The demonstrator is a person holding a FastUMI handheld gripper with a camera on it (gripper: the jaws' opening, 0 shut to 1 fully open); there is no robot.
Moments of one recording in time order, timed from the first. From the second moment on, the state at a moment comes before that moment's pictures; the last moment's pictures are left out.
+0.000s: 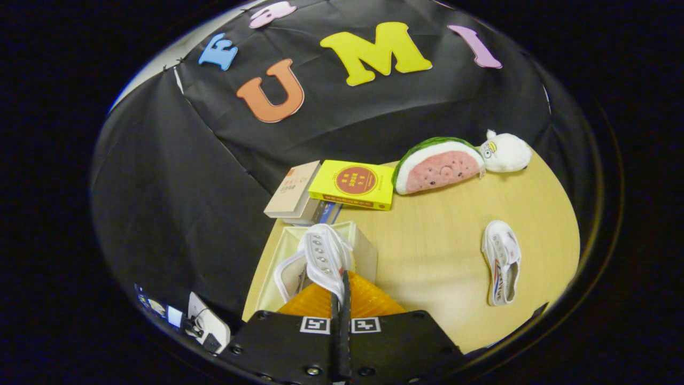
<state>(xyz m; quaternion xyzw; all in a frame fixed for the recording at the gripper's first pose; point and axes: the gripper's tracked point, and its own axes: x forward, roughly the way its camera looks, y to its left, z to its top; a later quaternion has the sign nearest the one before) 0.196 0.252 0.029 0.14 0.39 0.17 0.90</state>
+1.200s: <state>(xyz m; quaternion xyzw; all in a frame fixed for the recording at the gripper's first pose) 0.214 0.423 -0.121 0.16 0.41 0.07 0.90</state>
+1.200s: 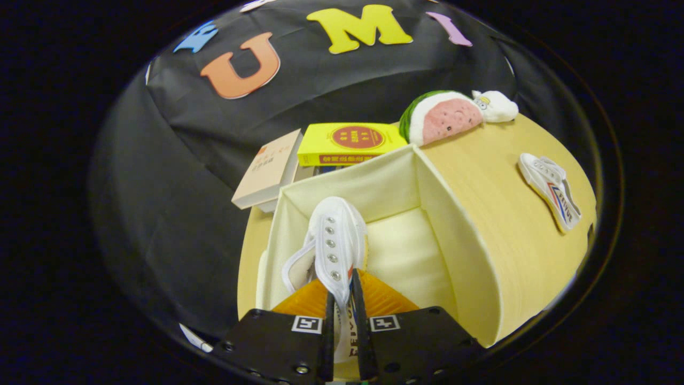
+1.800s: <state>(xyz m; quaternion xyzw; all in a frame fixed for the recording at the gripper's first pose) 0.171 0.366 -0.057 0.09 0.35 0.17 0.92</state>
